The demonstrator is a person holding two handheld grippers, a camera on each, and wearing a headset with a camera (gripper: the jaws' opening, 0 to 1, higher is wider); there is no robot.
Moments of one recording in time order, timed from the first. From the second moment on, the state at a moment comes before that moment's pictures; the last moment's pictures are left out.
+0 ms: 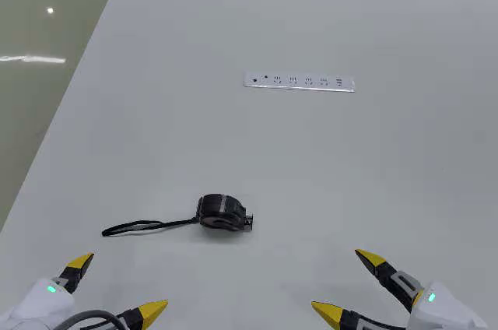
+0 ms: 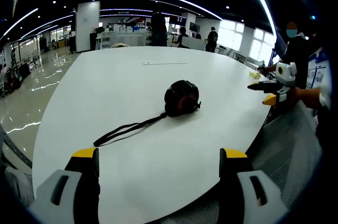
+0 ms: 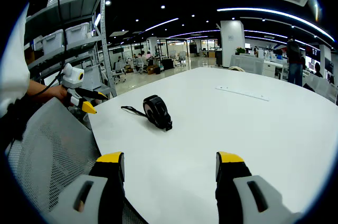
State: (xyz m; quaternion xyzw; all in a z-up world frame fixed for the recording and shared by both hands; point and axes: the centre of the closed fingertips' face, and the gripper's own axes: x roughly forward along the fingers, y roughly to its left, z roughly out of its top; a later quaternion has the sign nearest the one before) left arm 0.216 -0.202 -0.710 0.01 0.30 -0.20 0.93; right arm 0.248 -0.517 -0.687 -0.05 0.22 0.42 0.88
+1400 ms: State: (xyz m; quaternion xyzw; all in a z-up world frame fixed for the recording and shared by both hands) left arm 0.215 -0.202 -0.712 0.01 0.31 -0.20 0.93; right arm 0.247 -0.515 -0.688 -0.05 0.22 0.42 0.88
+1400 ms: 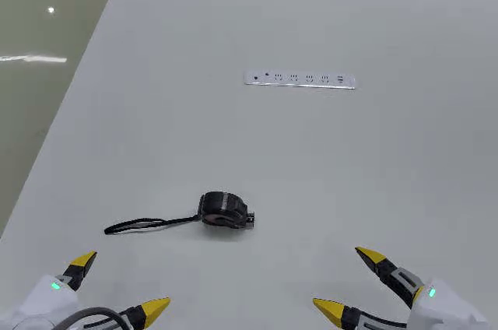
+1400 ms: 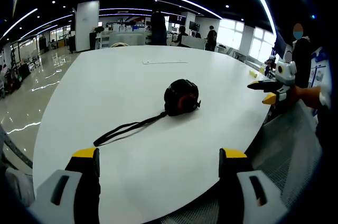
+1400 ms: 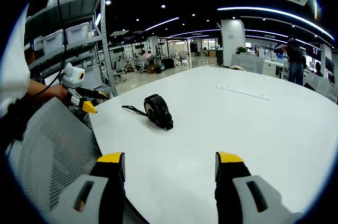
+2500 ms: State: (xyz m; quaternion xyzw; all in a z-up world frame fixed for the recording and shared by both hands) left arm 0.237 -0.232 -0.719 0.06 0.32 -0.30 0.89; right arm 0.253 -0.474 -0.700 -0.06 0.22 0.50 0.83
